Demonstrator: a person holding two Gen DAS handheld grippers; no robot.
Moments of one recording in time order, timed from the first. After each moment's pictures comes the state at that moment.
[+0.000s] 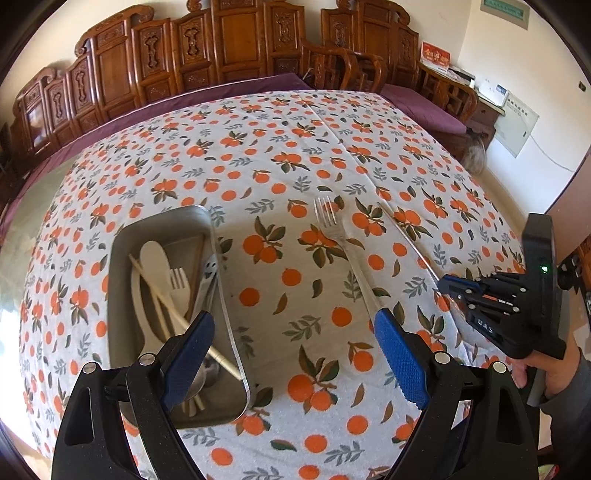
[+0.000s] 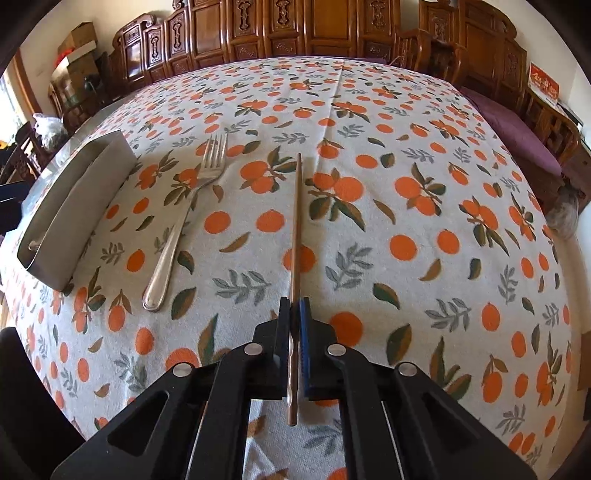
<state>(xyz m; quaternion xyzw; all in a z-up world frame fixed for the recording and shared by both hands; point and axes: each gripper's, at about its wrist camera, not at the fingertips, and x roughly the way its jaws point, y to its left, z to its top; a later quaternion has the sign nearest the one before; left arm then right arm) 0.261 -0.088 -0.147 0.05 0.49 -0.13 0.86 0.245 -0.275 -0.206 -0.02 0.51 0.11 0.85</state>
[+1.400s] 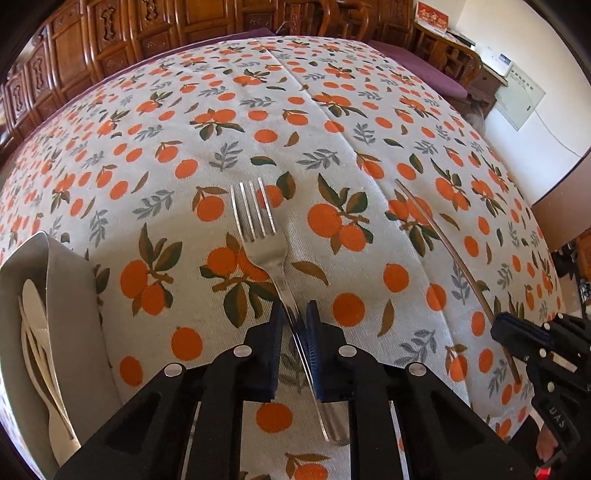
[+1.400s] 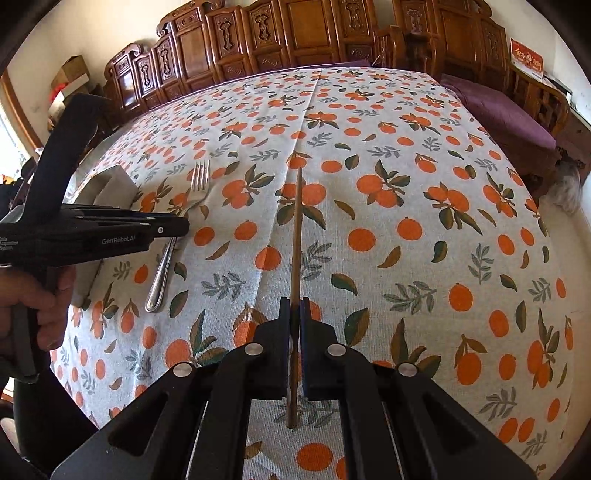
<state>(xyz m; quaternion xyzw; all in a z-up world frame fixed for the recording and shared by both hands) 0.343 -0.171 -0.233 0.05 0.55 -0.16 0.82 0.236 -0.310 -0.191 0.04 0.50 0.12 0.86</state>
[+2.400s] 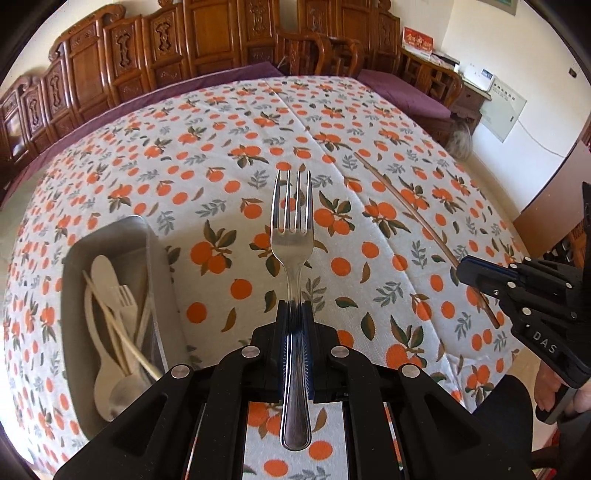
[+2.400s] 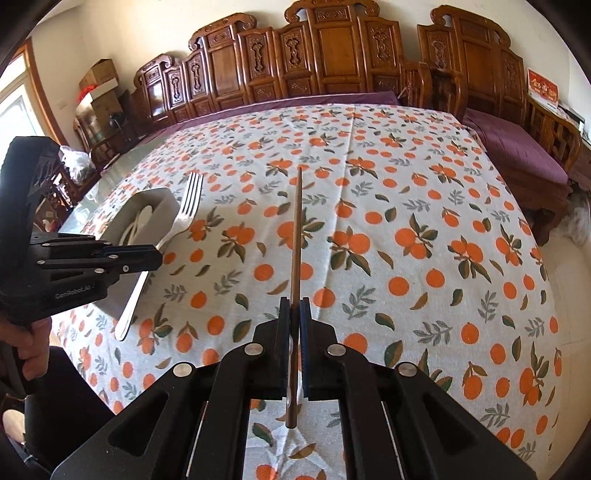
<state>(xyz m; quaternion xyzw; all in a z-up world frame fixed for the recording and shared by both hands) 0.276 -0.129 -0.161 0.05 0.50 -0.16 0.85 0.226 -0.281 -0.141 0.03 0.45 0.16 0.88</state>
